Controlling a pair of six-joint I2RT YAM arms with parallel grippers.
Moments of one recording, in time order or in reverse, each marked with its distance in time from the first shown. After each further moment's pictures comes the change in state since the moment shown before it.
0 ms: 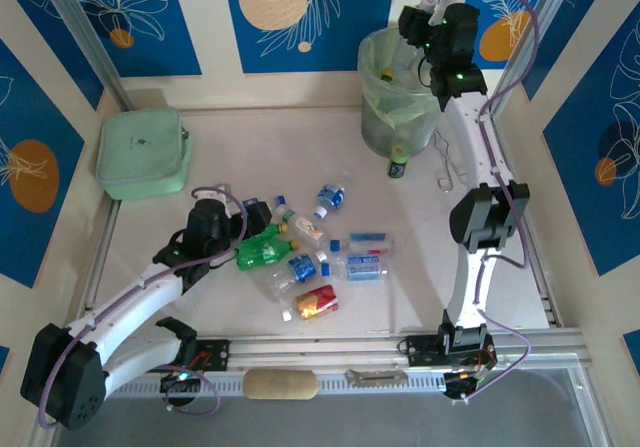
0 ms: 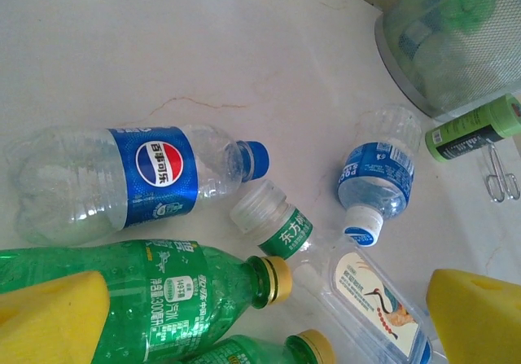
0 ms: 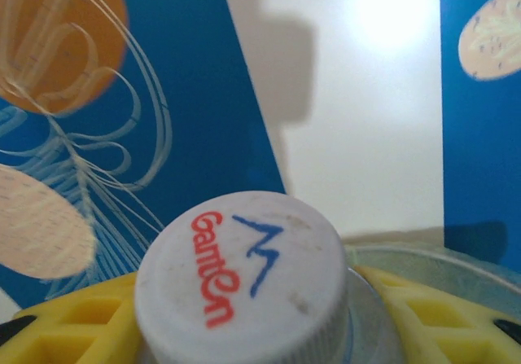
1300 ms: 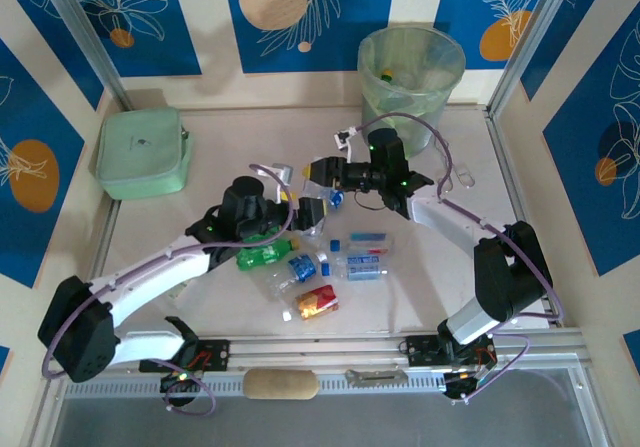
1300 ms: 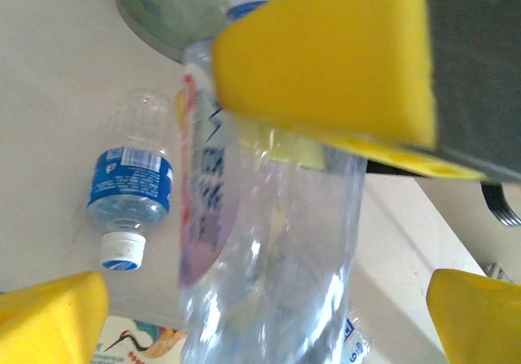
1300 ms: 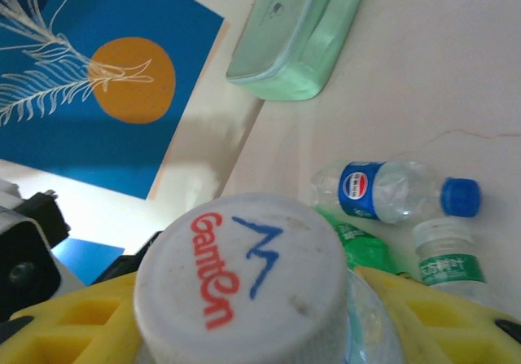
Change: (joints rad) left arm -0.222 0.230 0.261 0.133 0.216 0.172; right arm 0.381 -0.545 -1.228 0.331 -0.673 0.458
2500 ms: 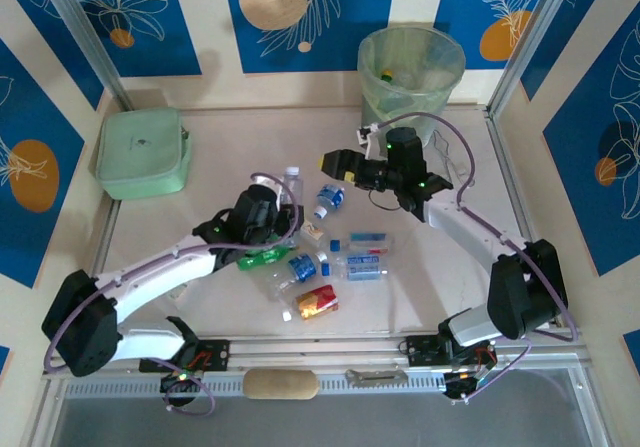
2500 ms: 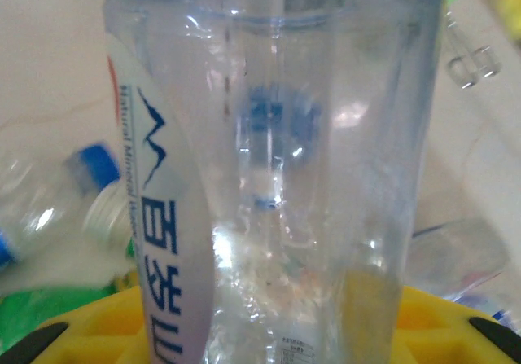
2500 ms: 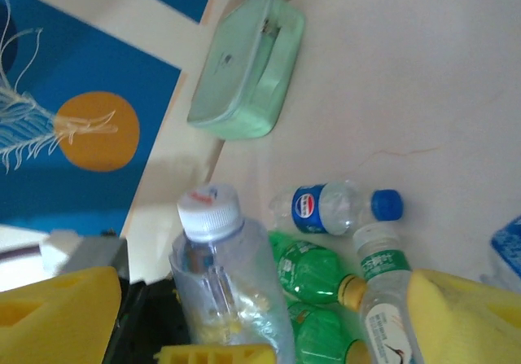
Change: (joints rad) left arm -0.053 0.059 0.036 -0.183 -0.274 0.027; right arm -0.044 -0.103 -0.032 -0.092 0.087 0.009
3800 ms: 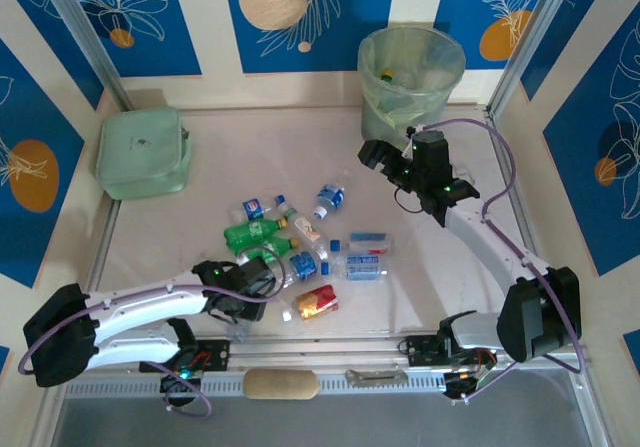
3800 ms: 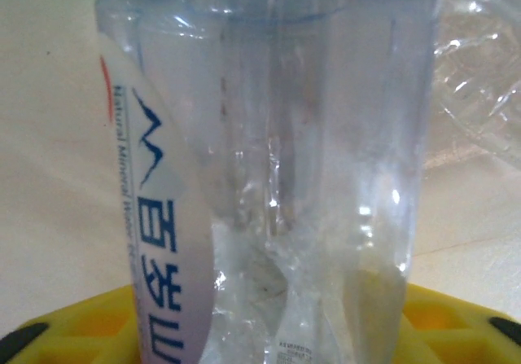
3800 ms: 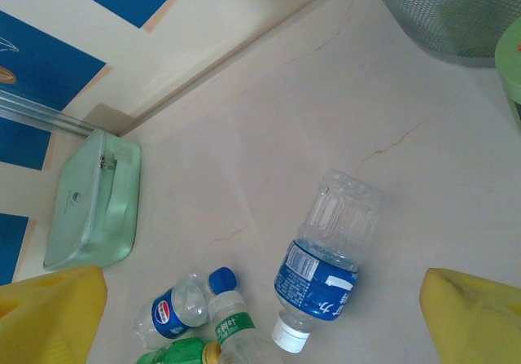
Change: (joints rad) left arm -0.261 -0.170 -0.298 -0.691 -0.031 -0.227; right arm -0.135 -0.142 -0.046 -0.196 0.432 0.030
